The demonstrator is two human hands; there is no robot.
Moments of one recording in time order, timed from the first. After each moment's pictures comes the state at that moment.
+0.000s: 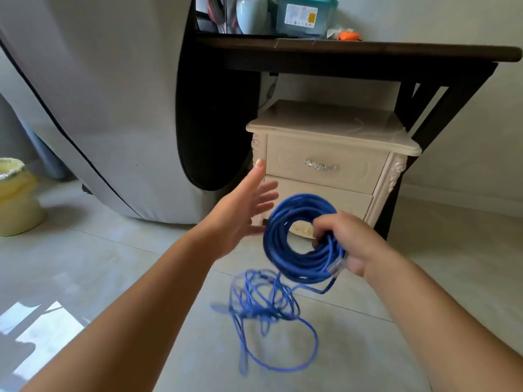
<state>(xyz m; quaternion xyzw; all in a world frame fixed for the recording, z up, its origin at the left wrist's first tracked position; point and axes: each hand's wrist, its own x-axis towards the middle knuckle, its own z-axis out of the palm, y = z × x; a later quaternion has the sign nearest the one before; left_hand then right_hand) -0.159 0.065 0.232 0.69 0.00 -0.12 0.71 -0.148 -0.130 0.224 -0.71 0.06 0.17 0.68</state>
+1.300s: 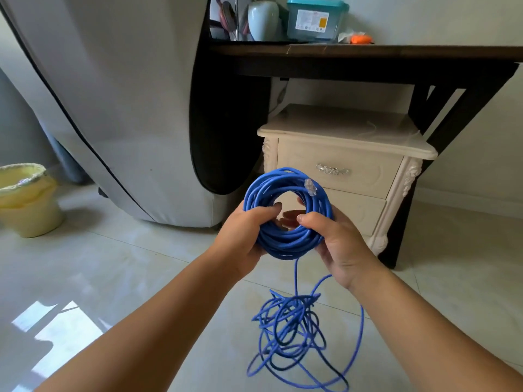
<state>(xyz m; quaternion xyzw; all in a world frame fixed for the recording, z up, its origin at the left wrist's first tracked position) -0.181 0.054 0.227 0.55 0.08 -0.02 0.83 -0.154 -0.099 0.213 -0.62 -0.09 0.11 0.77</state>
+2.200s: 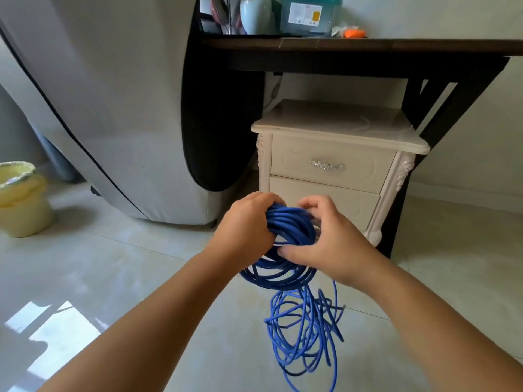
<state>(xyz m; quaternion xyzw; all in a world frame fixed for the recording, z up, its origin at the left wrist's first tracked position) -0.175 0.057 0.222 0.93 -0.12 0.18 0.29 -0.181 -0.117 0.232 -0.87 -0.19 0.05 0.46</state>
